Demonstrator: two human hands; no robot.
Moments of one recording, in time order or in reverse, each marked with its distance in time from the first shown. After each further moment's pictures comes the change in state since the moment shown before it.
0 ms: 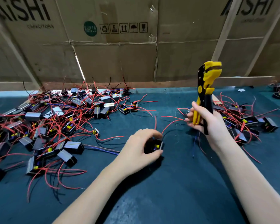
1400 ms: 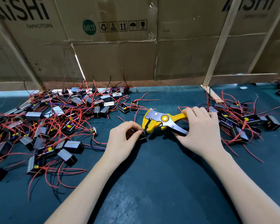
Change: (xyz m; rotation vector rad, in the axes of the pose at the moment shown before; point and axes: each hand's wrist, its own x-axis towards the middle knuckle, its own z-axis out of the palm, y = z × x) left_hand 0.004 -0.022 -0.014 -0.091 0.277 -0.247; right_hand -0.005 0.031 0.006 -1.475 0.188 -0.775
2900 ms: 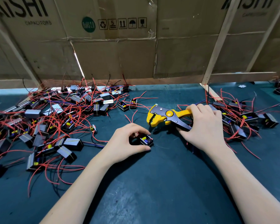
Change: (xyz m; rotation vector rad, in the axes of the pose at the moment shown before) left_hand -0.001 -0.005 -0.008 0.042 -0.332 0.080; right_hand 0.002 0.011 -0.003 0.025 -0.061 0.065
